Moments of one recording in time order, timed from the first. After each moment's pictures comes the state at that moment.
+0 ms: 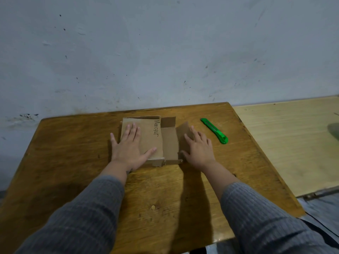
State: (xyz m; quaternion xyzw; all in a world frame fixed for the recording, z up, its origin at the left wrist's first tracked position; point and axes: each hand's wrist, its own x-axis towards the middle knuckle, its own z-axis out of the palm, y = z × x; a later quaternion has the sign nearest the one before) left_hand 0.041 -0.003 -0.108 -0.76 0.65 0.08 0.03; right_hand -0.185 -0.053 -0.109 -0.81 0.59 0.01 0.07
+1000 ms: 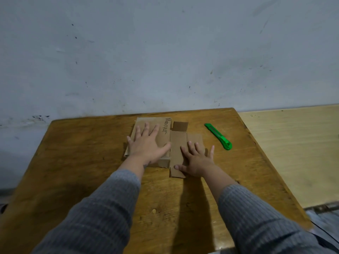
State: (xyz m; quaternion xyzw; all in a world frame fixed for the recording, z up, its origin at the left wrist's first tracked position) left_hand 0.004 -0.023 -0.082 -0.77 0.61 0.17 -0.04; right_hand -0.180 -0.059 -0.122 -0.80 0.55 0.22 0.12
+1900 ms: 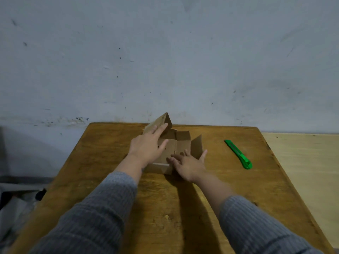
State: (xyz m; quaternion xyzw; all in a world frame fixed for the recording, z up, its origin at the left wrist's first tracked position) left_hand 0.043 0.011 -0.033 -0.78 0.62 0.01 -0.07; right_hand -0.111 -0.034 -0.082 -0.86 0.46 0.07 0.20
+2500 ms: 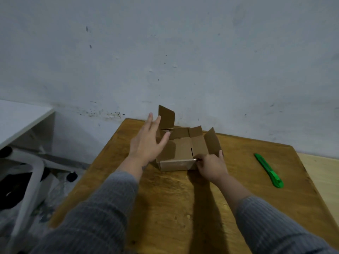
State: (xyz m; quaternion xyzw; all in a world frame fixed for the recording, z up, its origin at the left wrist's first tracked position) left_hand 0.104 0.072 -0.028 -0.83 0.50 -0.01 -0.23; right_hand -0.090 -0.032 -0.072 -0.89 0.45 0.01 0.13
